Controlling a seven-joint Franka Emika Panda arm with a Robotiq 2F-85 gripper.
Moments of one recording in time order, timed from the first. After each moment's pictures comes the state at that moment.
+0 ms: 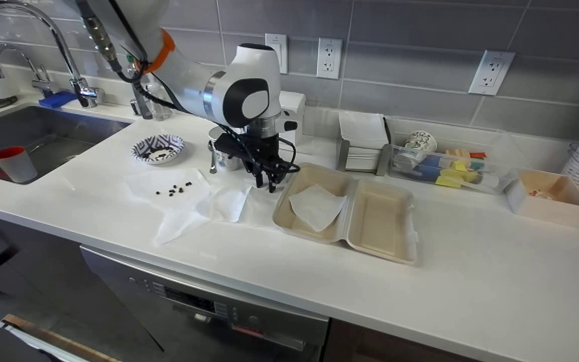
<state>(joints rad) -0.13 0.21 -0.11 -2.25 0.01 2.48 -0.07</state>
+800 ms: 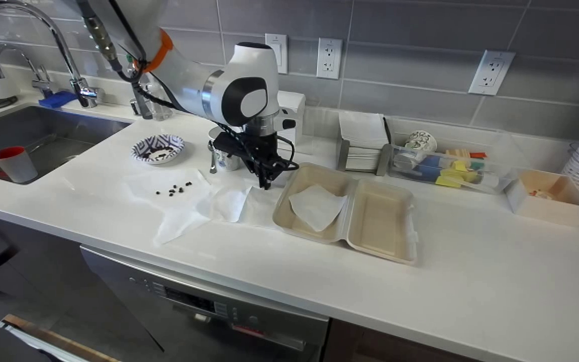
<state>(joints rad) -0.13 0.22 -0.10 -2.24 0.01 2.48 -0.07</state>
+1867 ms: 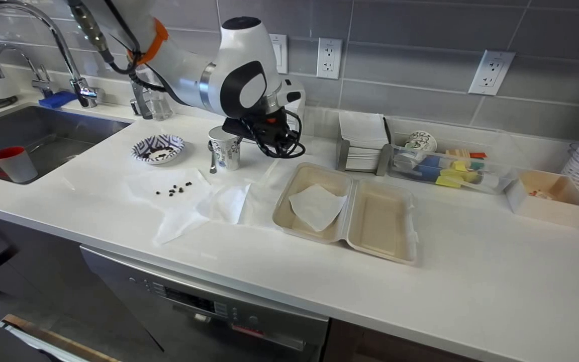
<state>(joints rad) -0.12 0.18 -0.11 -2.24 0.00 2.78 -0.03</state>
